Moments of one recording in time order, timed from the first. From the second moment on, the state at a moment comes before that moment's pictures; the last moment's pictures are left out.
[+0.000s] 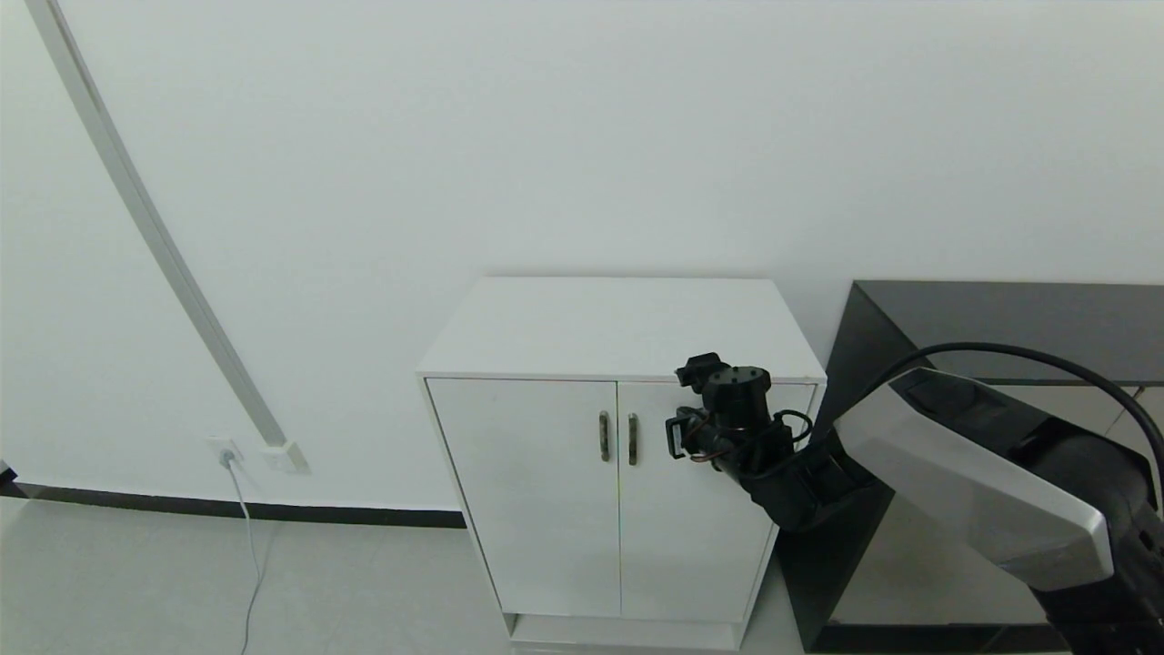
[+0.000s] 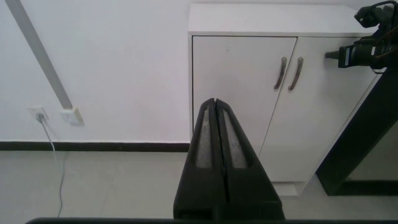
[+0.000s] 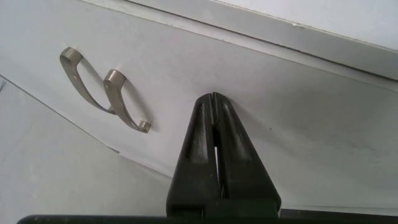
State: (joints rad) left arm 0.00 0.00 0.00 0.00 0.00 0.00; right arm 0.55 2.48 -1.42 -0.77 -0.23 0.05
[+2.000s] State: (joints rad) left arm 0.00 0.00 0.00 0.00 0.00 0.00; right arm 0.60 1.83 -0.62 -0.98 -0.28 0.04
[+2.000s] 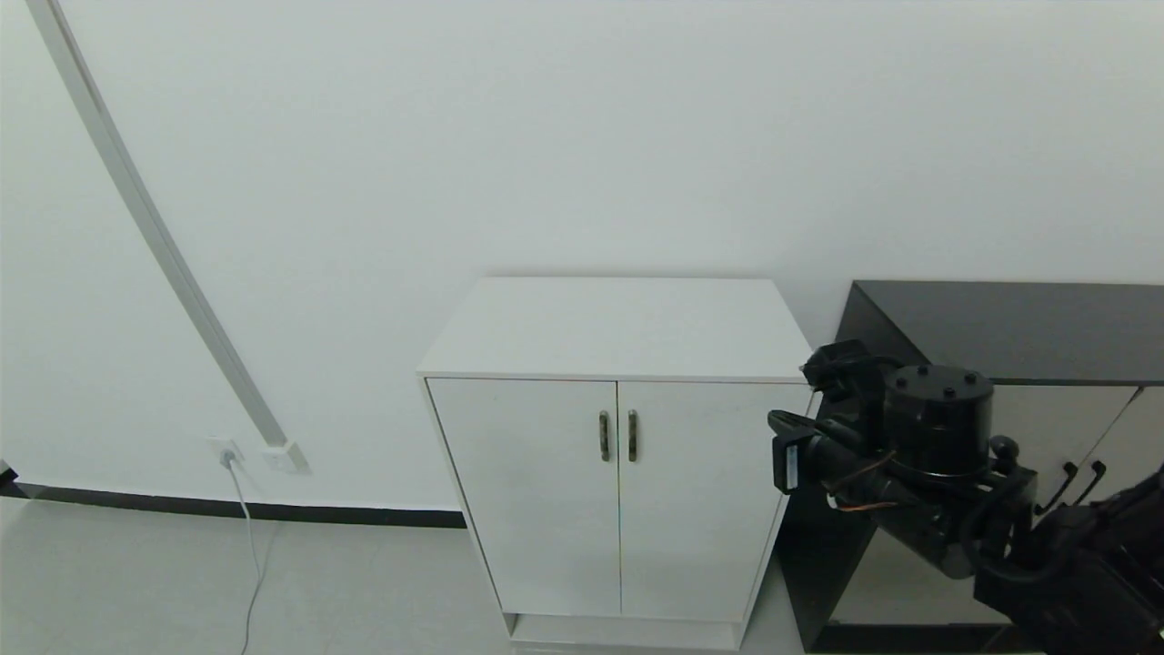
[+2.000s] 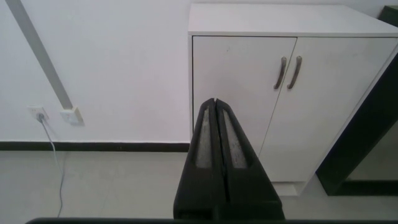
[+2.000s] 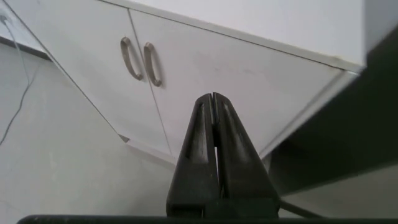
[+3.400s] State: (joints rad) left arm 0.00 0.00 0.00 0.00 0.00 0.00; right arm 0.18 0.83 -0.09 -0.48 -0.27 0.03
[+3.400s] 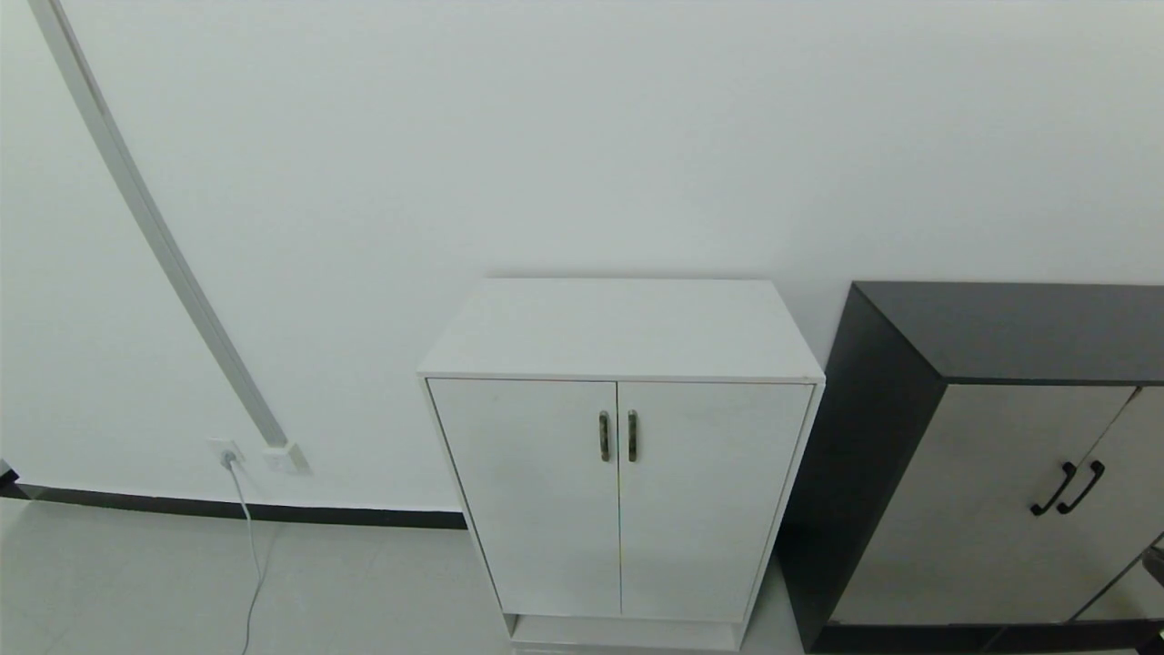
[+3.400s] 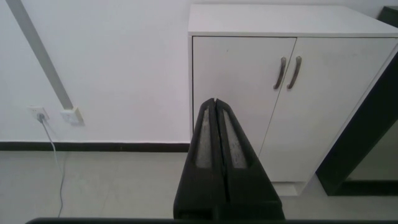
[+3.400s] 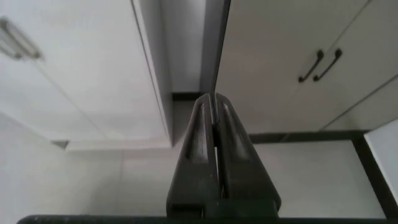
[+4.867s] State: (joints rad) left arm 0.00 0.00 0.00 0.00 0.00 0.00; right arm 0.14 0.17 -0.05 0.05 -0.22 -0.02
